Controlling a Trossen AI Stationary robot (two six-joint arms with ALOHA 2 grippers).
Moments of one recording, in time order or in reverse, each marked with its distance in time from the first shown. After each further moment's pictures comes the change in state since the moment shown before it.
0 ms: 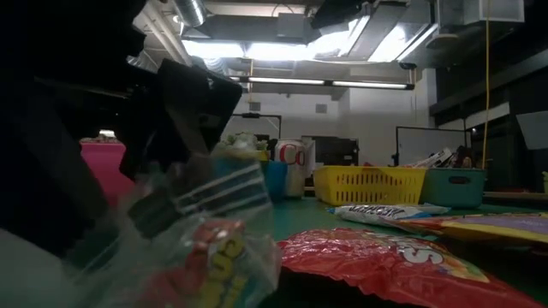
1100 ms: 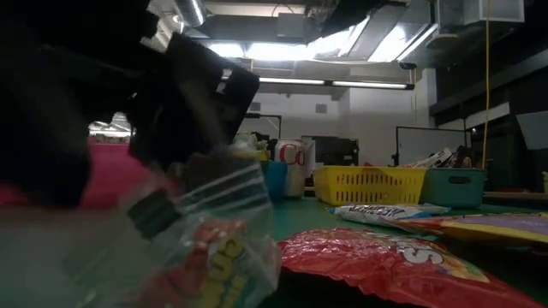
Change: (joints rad) left arm 0.031 0.001 0.013 0.057 0.142 0.007; right arm 0.000 0.000 0.000 -0.078 0.000 0.000
